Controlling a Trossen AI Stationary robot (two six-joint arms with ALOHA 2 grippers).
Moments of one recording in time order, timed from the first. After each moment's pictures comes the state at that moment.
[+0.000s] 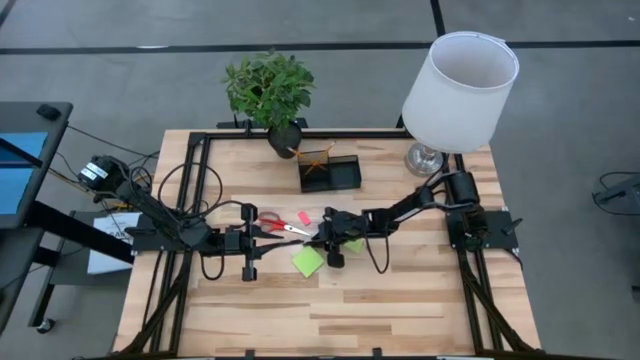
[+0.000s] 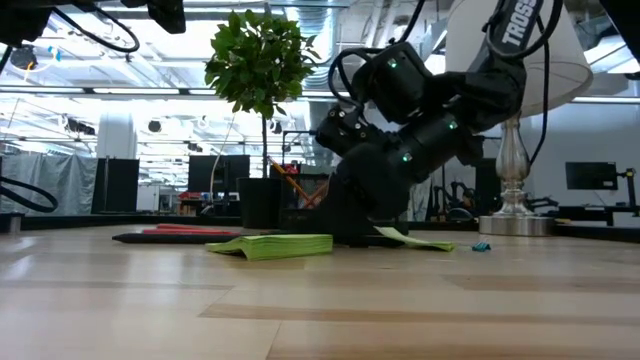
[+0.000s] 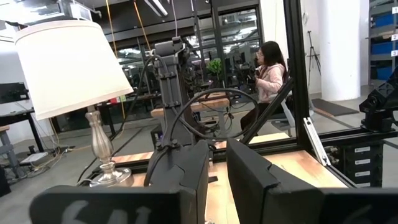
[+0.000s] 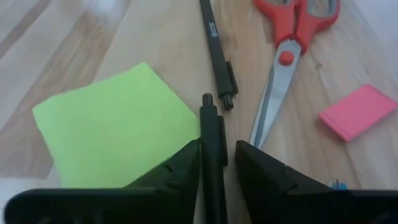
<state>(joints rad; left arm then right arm) -0.51 1.22 0.36 1.09 -0.52 0.27 0.08 2.07 0.91 0.54 -0.05 0.00</state>
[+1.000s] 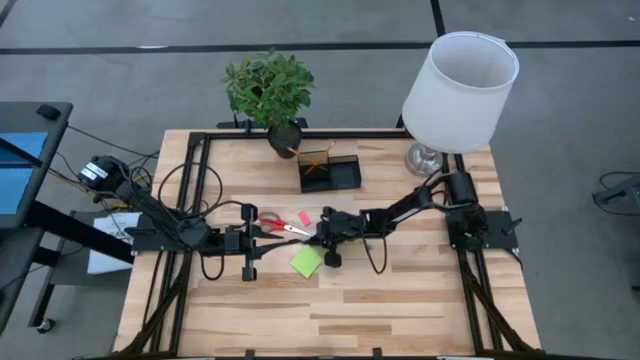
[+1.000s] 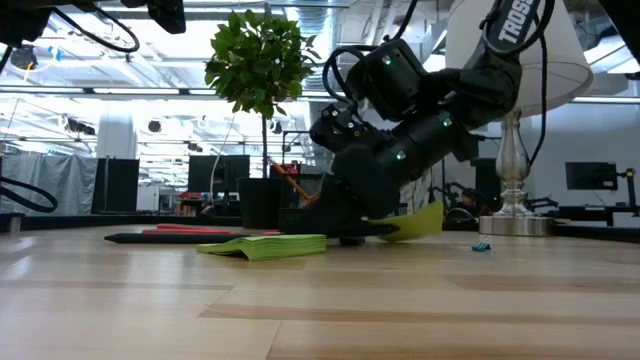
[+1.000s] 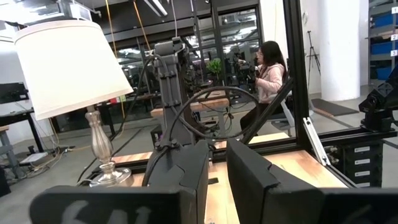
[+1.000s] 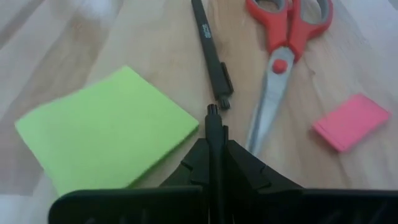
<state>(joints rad) -0.51 1.22 0.36 1.09 -0.52 0.27 0.08 2.07 0.93 0.51 -0.02 0.00</state>
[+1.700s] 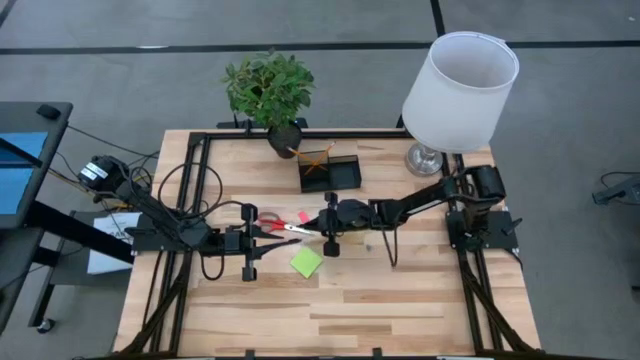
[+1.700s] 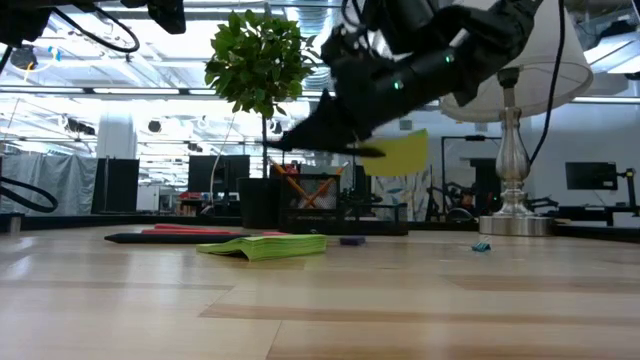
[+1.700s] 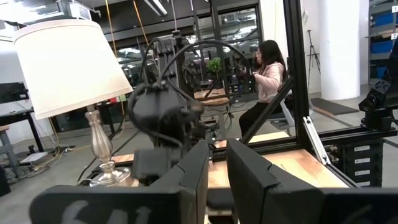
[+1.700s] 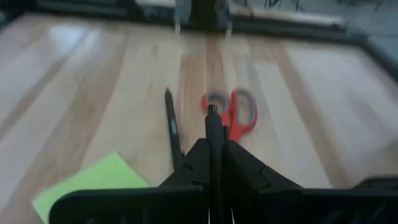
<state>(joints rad) -0.51 1.22 0.36 1.09 -0.52 0.27 0.08 1.85 0.94 0.49 0.08 -0.11</state>
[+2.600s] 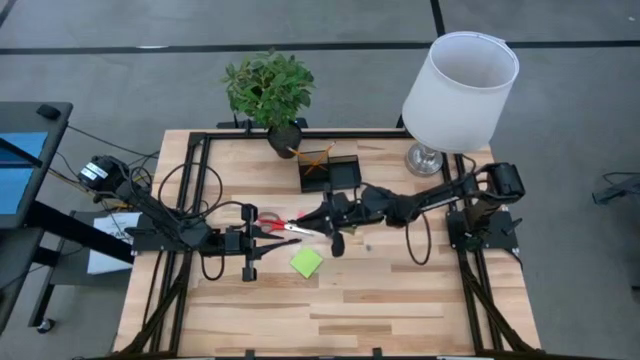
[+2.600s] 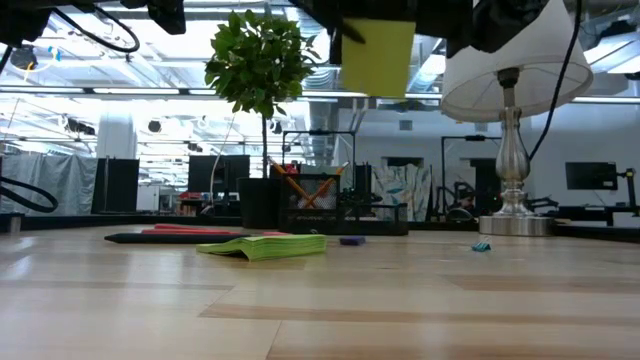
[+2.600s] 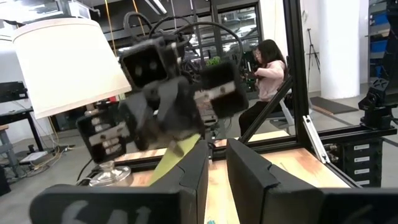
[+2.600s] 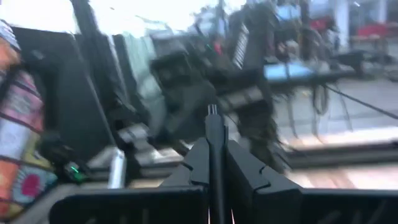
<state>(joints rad) -0.51 1.22 0.36 1.08 -0.52 0.26 0.10 1.72 0.94 0.87 -0.10 0.15</state>
